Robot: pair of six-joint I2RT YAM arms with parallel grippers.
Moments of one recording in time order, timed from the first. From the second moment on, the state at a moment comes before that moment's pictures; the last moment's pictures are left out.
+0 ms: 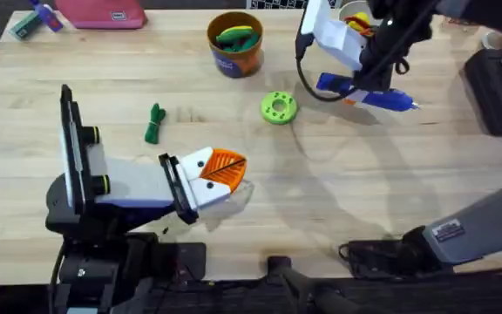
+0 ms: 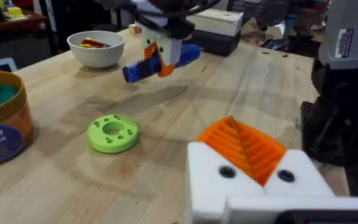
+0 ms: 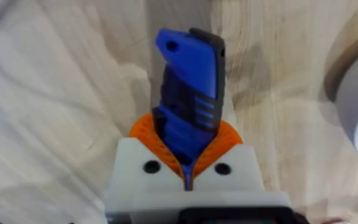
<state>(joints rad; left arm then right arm) -0.02 0.01 0.02 -0.13 1.13 0.02 0.18 1.80 1.42 -1.06 0.09 -1.08</state>
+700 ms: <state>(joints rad) -0.02 0.01 0.02 -0.13 1.13 0.02 0.11 1.90 1.42 -1.02 0.10 -1.09</state>
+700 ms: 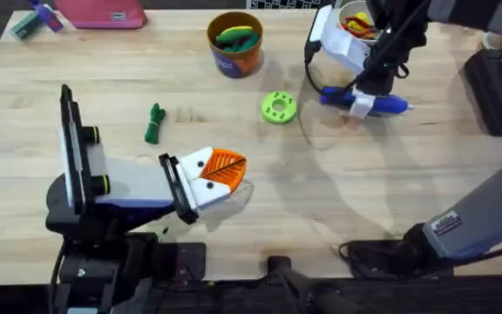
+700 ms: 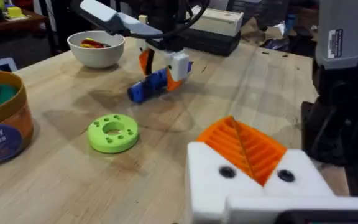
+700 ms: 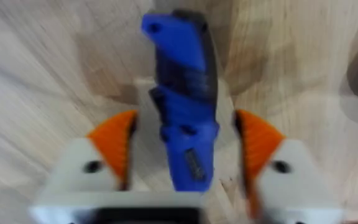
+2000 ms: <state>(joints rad) 0.08 0.12 0.26 -0.51 0.71 0.01 0.44 1.26 1.42 -0.97 0.10 -0.06</state>
